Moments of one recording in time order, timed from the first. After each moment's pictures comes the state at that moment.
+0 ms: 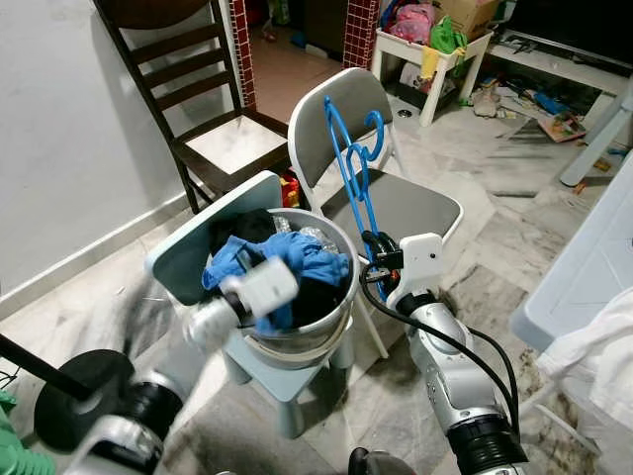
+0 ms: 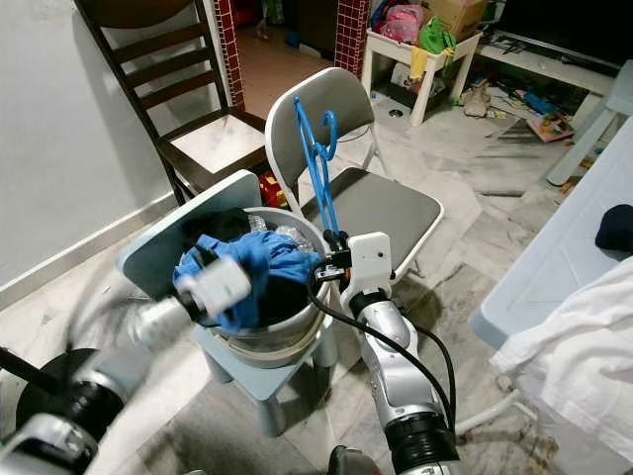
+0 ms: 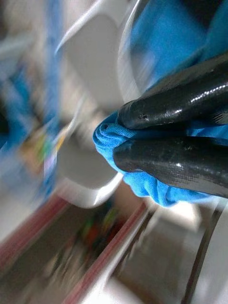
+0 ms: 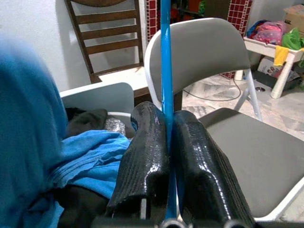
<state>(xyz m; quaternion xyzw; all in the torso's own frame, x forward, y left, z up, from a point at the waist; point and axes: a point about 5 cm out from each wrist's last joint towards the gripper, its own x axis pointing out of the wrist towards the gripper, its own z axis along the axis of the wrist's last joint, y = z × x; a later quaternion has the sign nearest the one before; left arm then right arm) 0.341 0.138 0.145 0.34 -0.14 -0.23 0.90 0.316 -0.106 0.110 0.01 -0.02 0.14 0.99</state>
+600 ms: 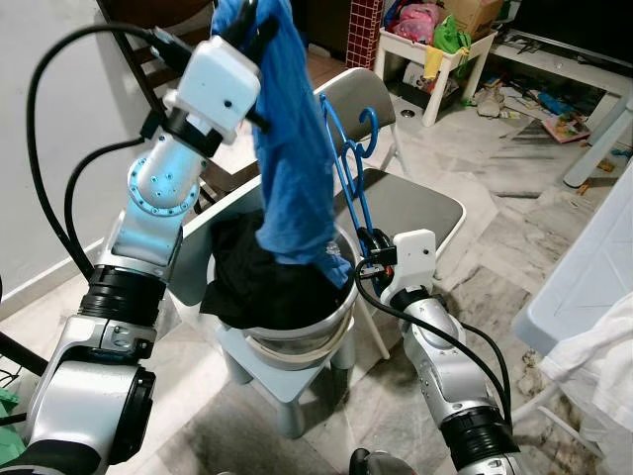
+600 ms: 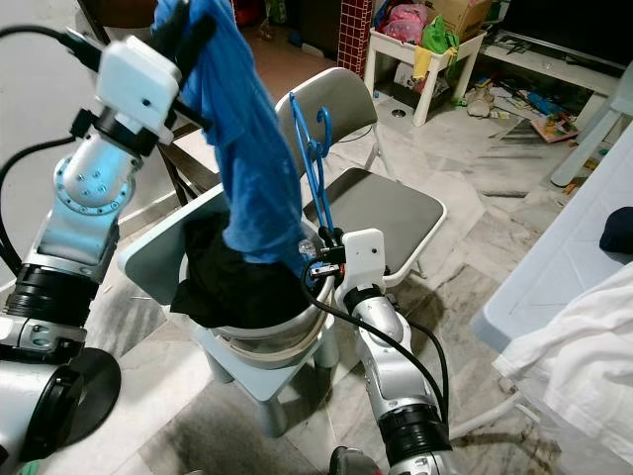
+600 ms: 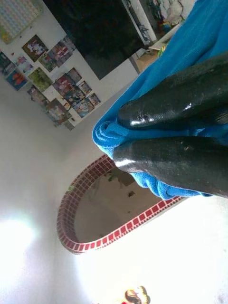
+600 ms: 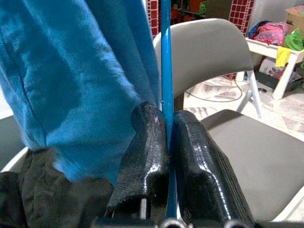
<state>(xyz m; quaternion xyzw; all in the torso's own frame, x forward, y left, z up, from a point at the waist) 0.353 0.132 0.315 0.27 -0.40 -0.14 0.86 0.322 -0.098 0.109 0.01 -0.02 0.14 0.99</state>
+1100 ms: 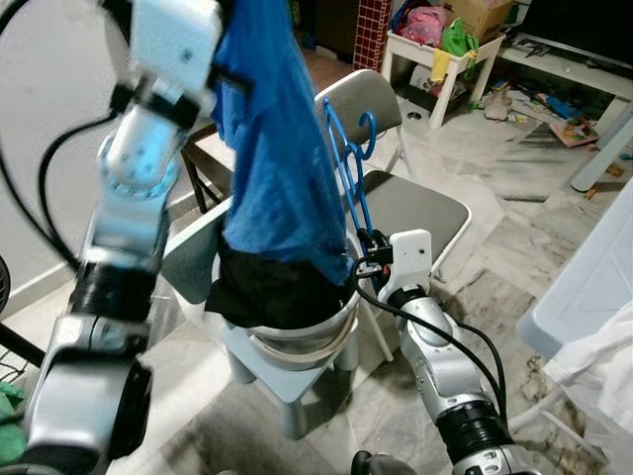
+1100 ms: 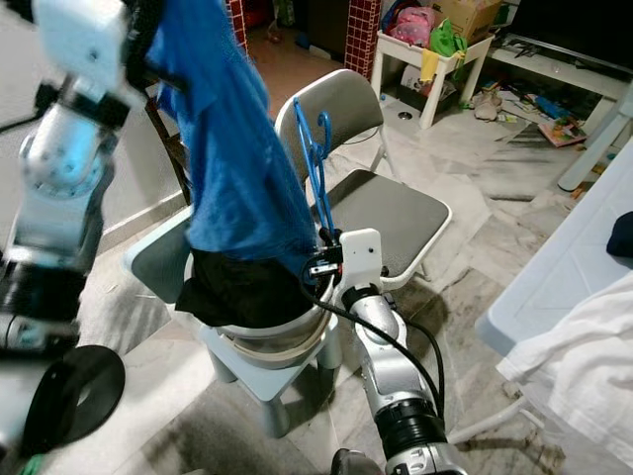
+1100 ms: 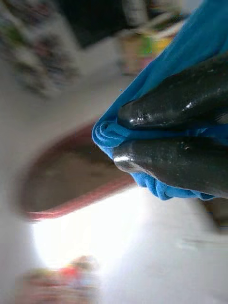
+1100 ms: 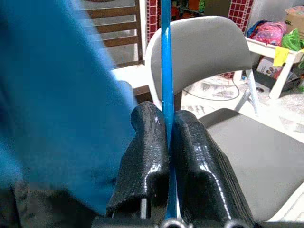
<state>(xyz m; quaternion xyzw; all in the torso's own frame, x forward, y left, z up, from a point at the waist) 0.341 0.184 0.257 0.20 -0.31 -0.07 0.93 0.325 -0.100 0.105 0.00 -0.02 0.13 0.99</state>
